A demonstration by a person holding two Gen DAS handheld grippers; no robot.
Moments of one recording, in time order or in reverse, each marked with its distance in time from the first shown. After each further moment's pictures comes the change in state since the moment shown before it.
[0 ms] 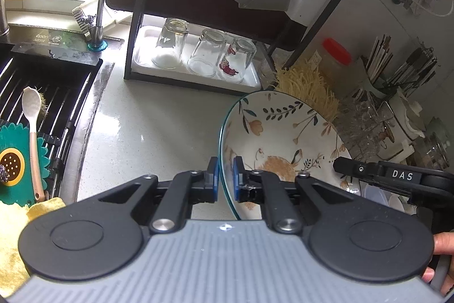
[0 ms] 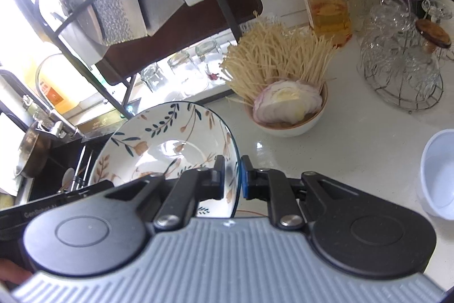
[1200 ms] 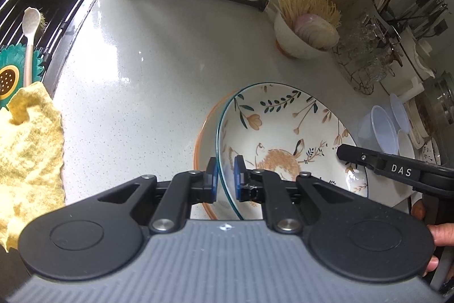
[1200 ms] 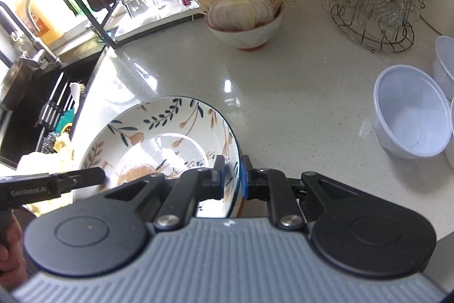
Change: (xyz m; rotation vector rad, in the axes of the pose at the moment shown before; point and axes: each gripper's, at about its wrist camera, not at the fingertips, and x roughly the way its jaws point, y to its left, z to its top) left arm 0.006 -0.028 -0.087 -0.011 0.230 0.052; right arm -0.018 -0.044 -0.073 -0.123 0.183 -0.090
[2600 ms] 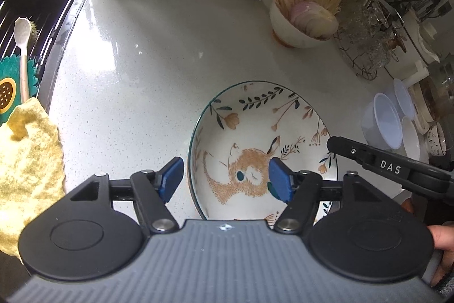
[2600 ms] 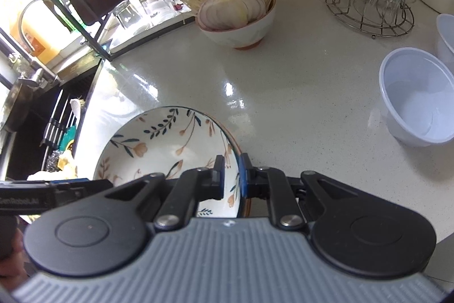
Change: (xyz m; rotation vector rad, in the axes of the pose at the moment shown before) left arm 0.005 -0.017 0.025 0.051 0.077 0.026; right arm 0.009 -0.008 0.001 0.103 -0.016 0.042
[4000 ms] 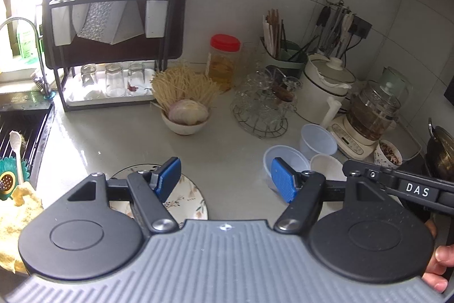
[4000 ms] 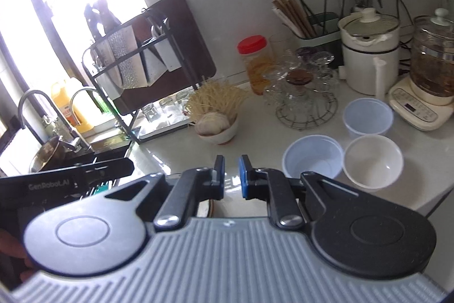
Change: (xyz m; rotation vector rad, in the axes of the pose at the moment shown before) left arm -0.133 -0.189 -0.076 0.246 -0.424 -0.032; right arm -0.222 -0.072 -0.038 -0.001 -0.401 0.045
